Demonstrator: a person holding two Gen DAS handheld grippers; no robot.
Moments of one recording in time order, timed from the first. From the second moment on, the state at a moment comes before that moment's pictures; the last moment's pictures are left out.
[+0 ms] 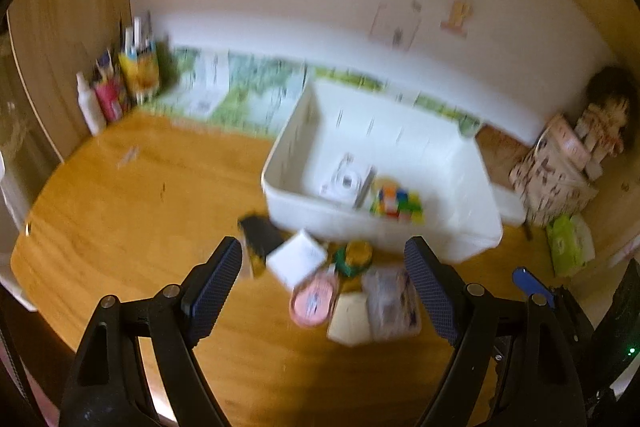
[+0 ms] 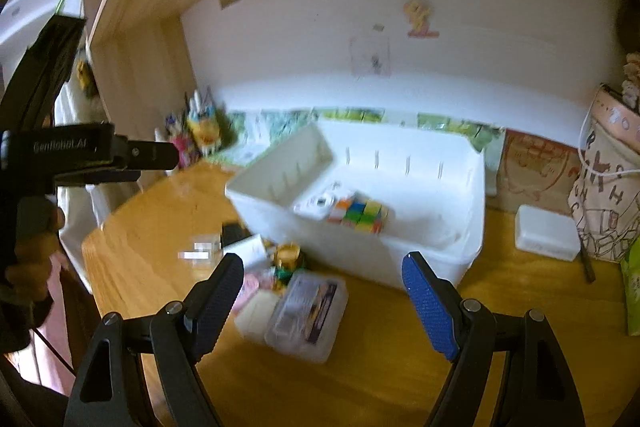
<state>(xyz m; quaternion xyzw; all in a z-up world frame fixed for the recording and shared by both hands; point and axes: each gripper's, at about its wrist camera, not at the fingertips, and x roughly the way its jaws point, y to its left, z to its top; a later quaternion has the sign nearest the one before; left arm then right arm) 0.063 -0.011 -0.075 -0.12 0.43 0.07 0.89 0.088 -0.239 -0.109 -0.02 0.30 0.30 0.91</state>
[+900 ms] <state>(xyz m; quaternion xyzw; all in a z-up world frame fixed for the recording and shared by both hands) 0.085 -0.020 -0.163 -0.19 0.62 0.09 0.76 0.096 -0.197 -0.198 -0.08 0.41 0.31 0.85</state>
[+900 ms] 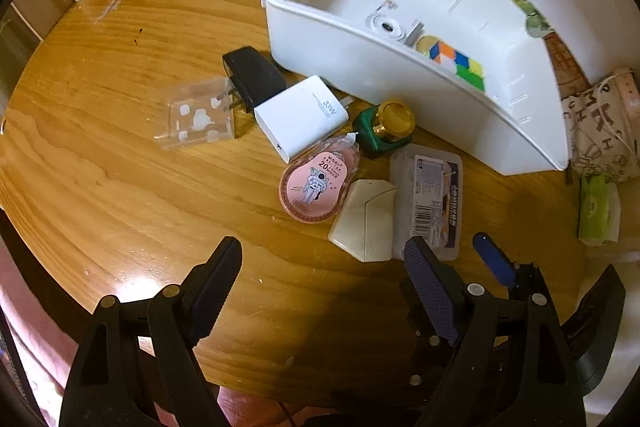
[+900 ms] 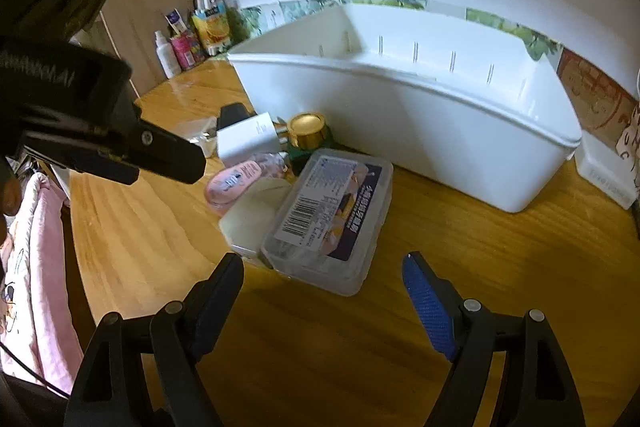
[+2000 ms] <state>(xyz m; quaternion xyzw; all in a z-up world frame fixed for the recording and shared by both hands) 0.137 -0.033 -0.228 -0.20 0.70 0.10 0.68 0.123 -0.191 -0.216 -0.05 0.44 0.33 0.83</state>
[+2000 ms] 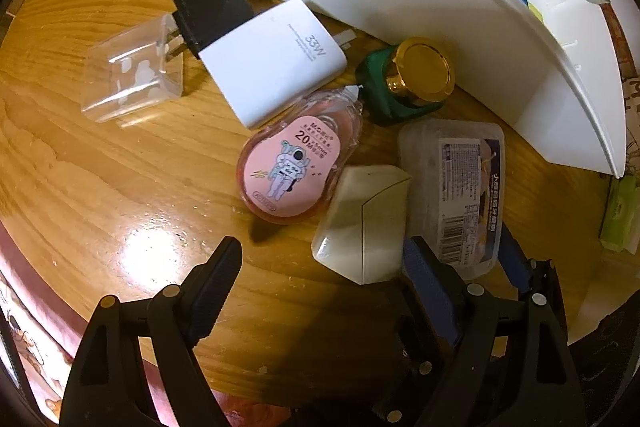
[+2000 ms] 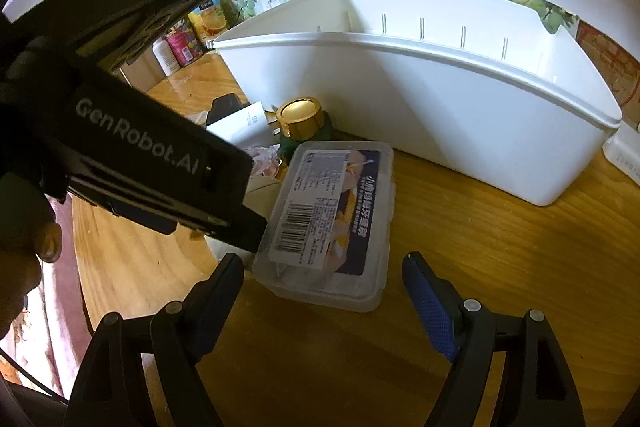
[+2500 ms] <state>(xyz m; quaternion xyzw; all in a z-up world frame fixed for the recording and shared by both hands) 0.171 -0.068 -0.249 -0.20 0.72 0.10 0.66 0.137 -0.187 -0.216 -0.05 0.45 0.34 0.83</state>
